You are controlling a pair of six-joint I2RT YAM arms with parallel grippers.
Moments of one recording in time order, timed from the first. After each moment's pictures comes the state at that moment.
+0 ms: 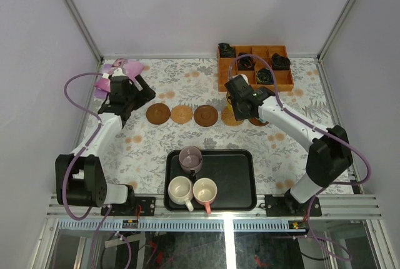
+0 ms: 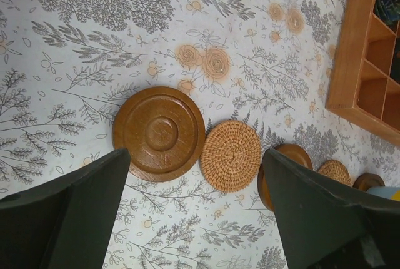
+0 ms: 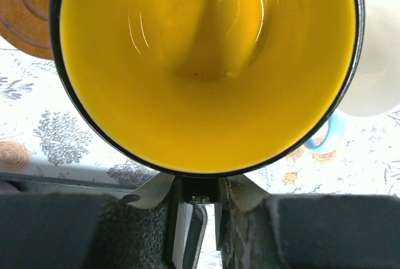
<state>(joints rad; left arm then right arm) -0.04 1.35 0.92 -0.17 0.03 -0.60 0.64 1.61 1.33 -0.80 0.32 0.32</state>
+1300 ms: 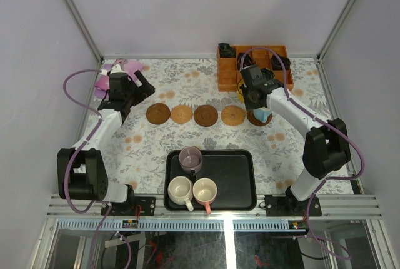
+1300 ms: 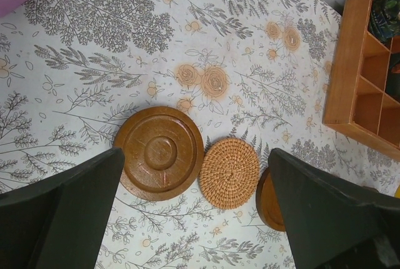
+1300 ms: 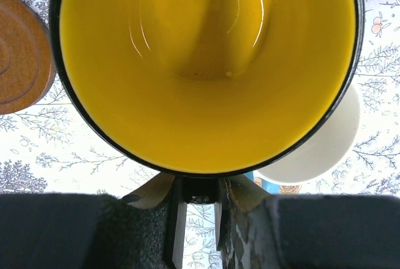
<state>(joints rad) -0.01 1.40 0.95 -0.12 0.03 -0.60 0.45 1.68 1.35 -0.69 0.24 0.16</state>
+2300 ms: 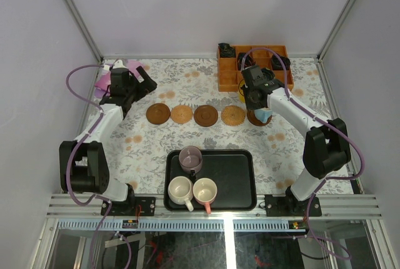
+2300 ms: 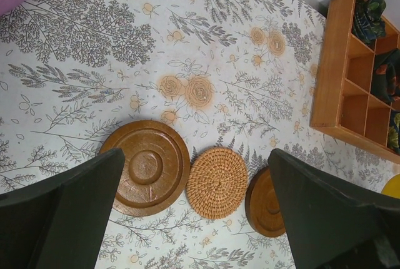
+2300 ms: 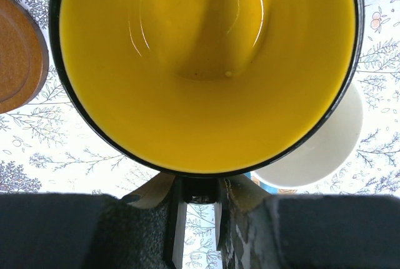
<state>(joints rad) -0.01 1.46 1.02 -0.10 0.09 -0.60 0.43 1.68 1.34 -0.69 0.24 0.16</state>
